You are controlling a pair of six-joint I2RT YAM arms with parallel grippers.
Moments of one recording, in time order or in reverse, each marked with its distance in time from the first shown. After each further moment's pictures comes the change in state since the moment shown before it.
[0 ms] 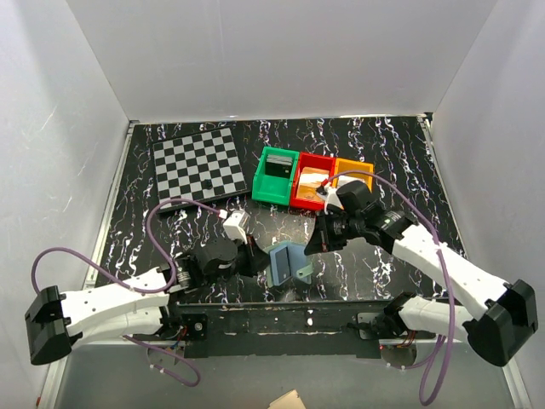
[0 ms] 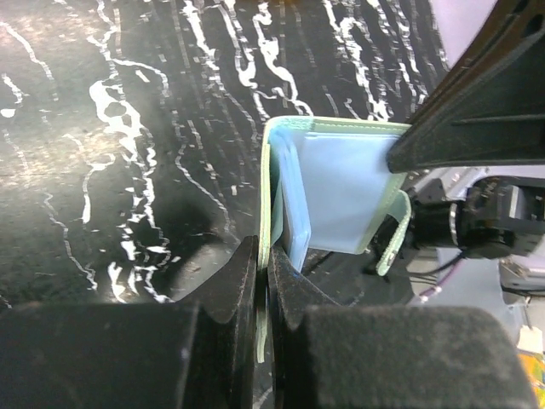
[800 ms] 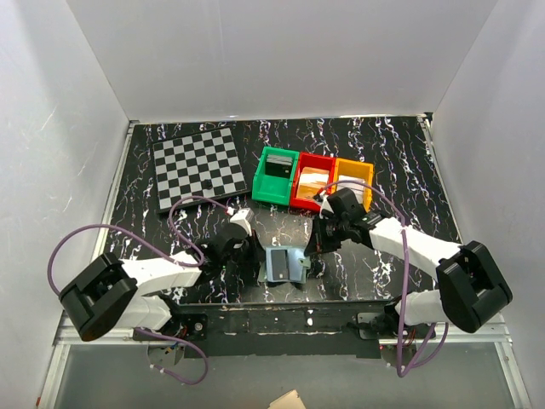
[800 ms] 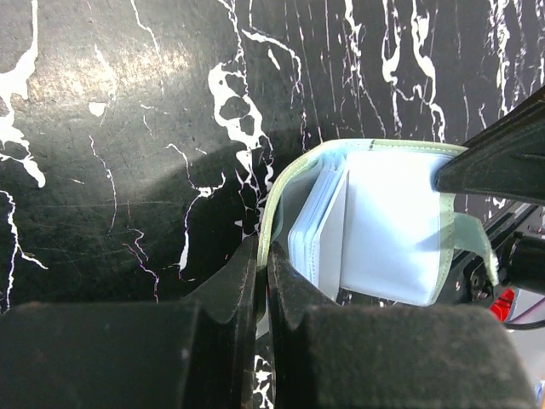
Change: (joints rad) left arm 0.269 0.408 -0.101 0.315 0.228 0.031; right arm -0.069 0.251 -0.170 0.302 0.037 -0.019
